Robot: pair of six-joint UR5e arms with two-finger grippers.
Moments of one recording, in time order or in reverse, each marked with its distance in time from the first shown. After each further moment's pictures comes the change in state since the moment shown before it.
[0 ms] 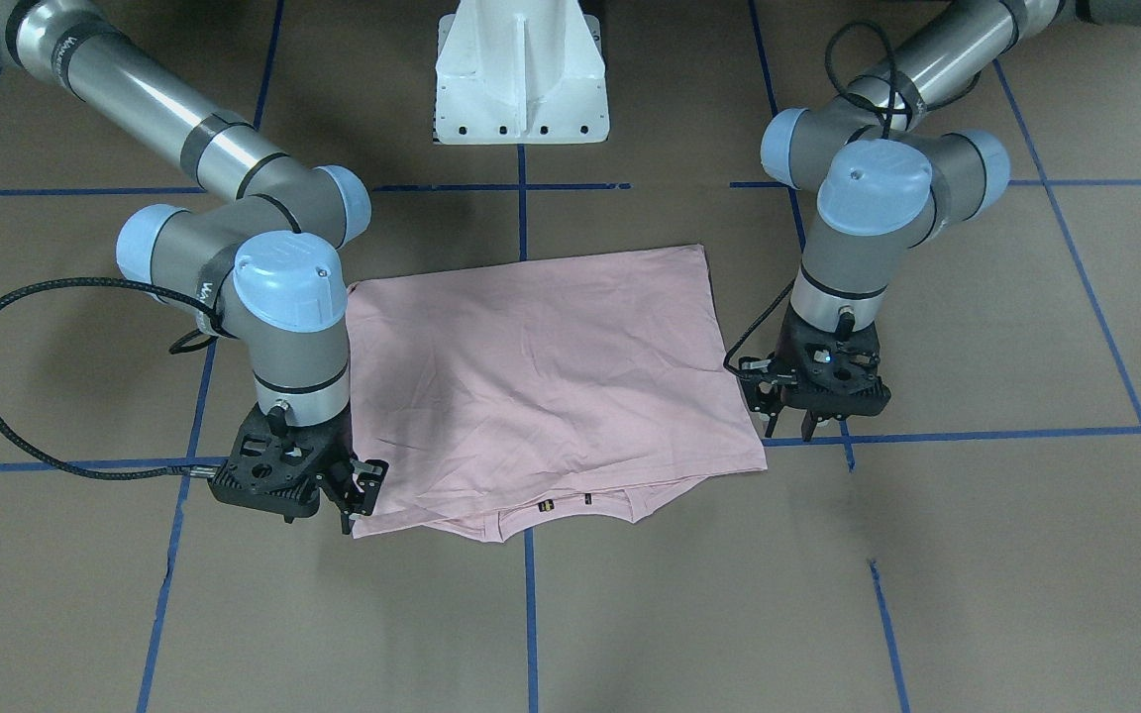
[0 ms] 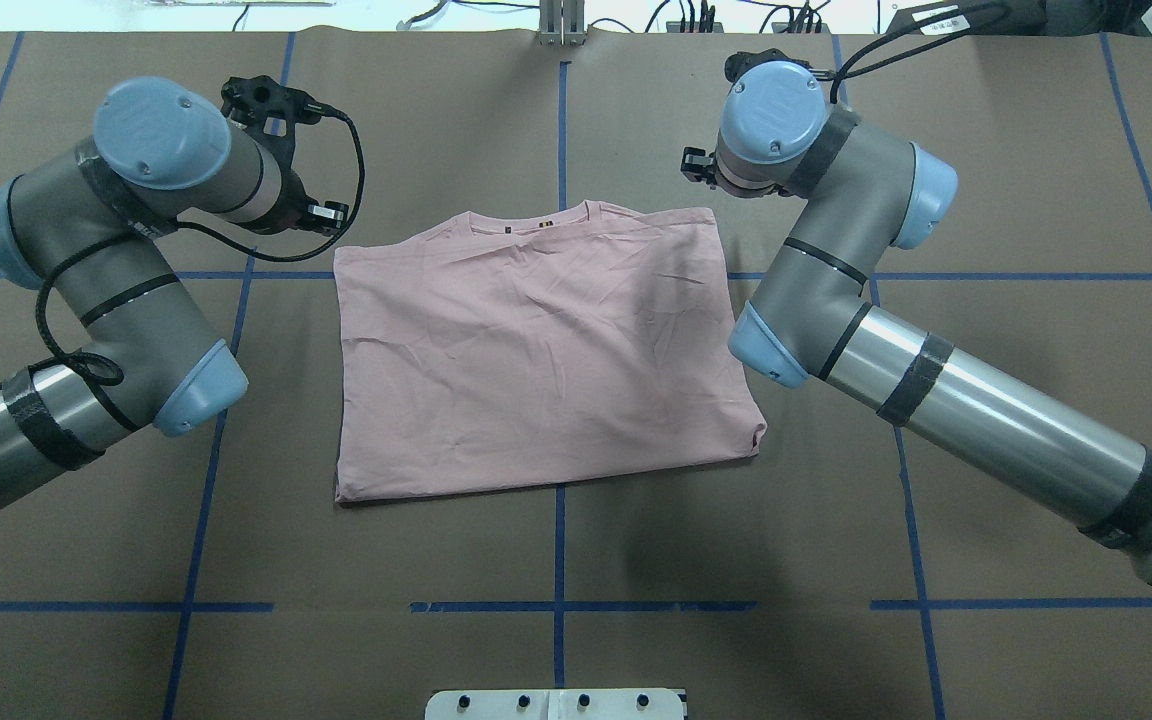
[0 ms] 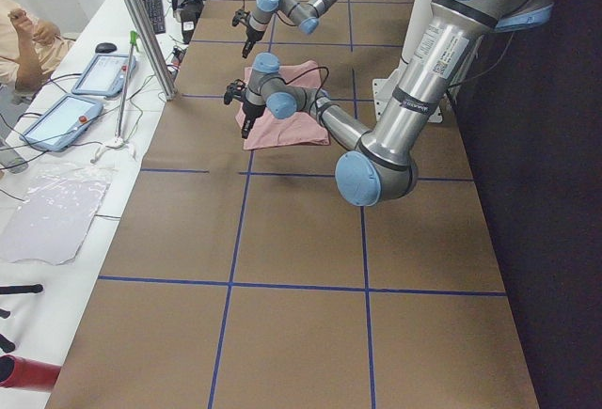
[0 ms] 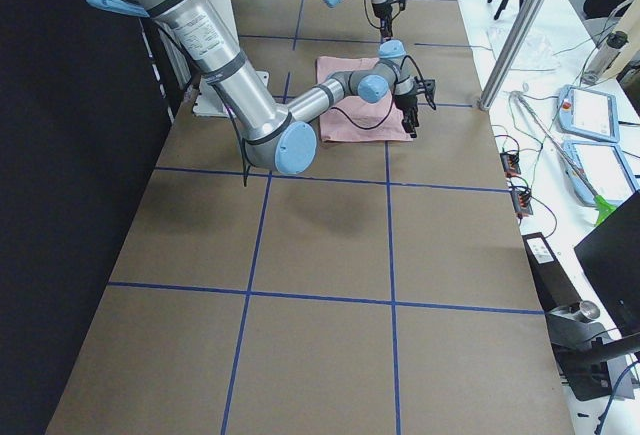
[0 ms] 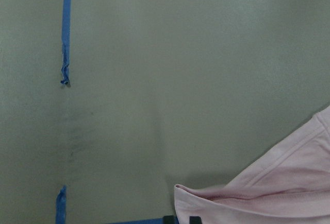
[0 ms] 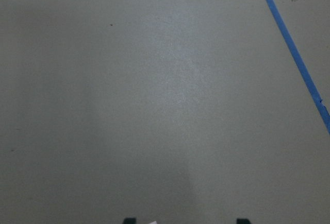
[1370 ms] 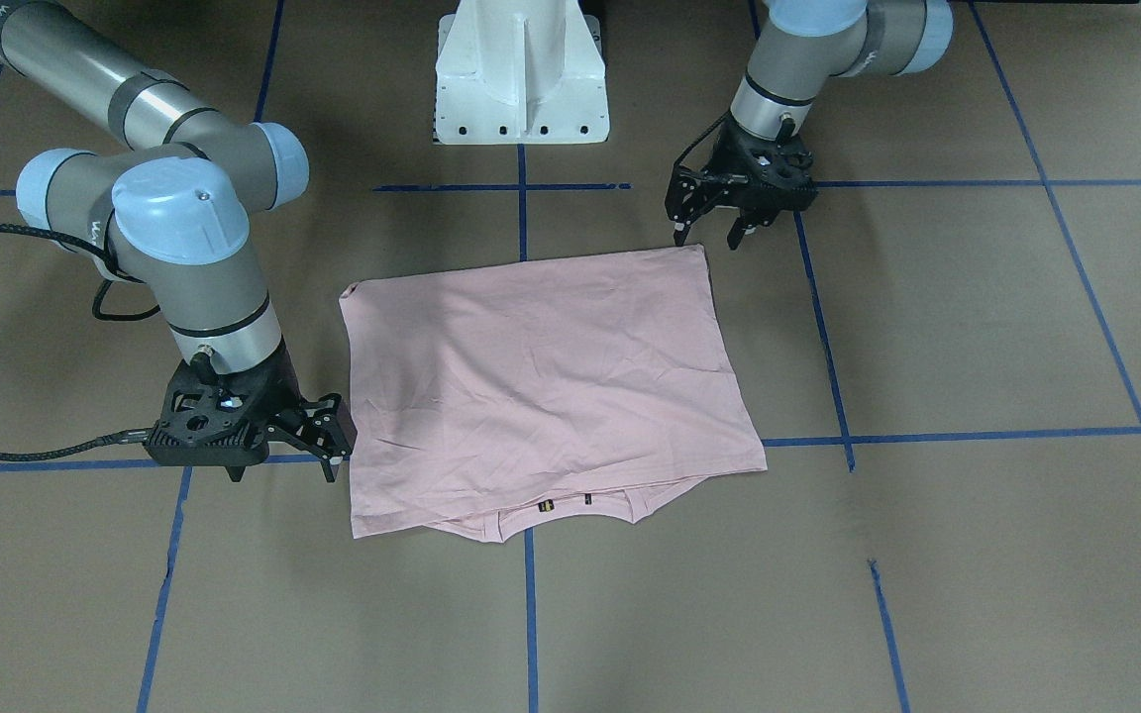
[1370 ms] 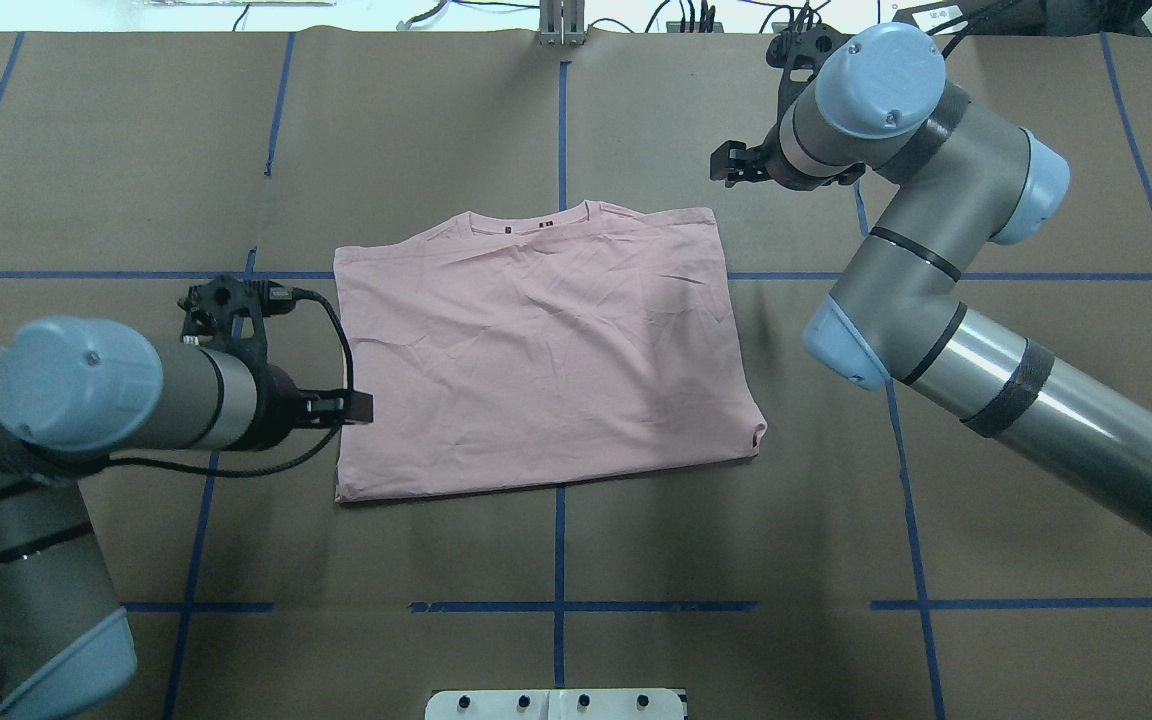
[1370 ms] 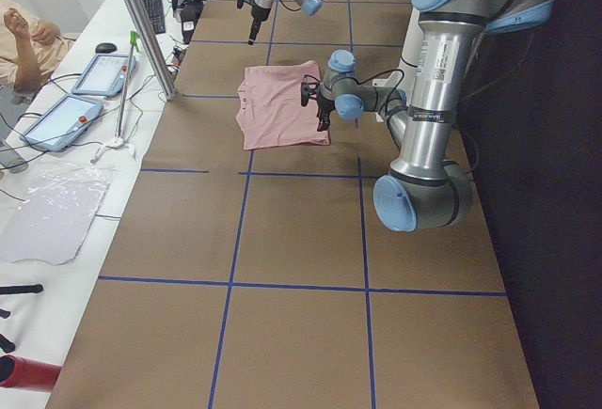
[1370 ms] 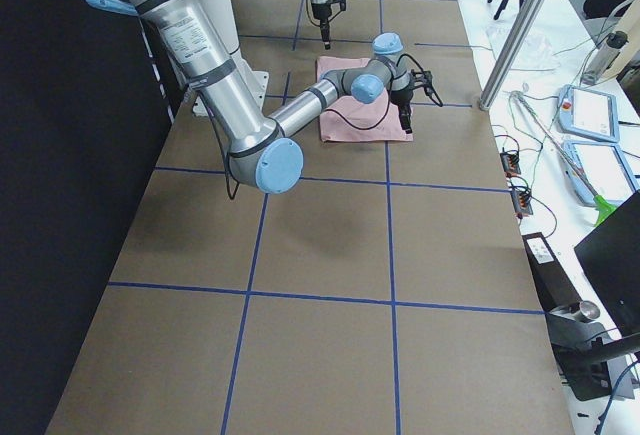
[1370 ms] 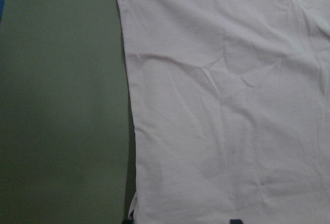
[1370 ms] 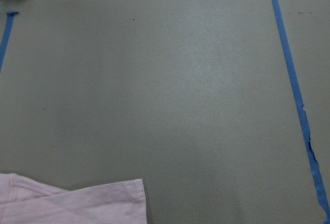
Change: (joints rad) left arm 0.415 0.302 -0.400 0.000 0.114 -0.590; right arm 0.043 -0.140 0.224 0.002 0.103 -0.146
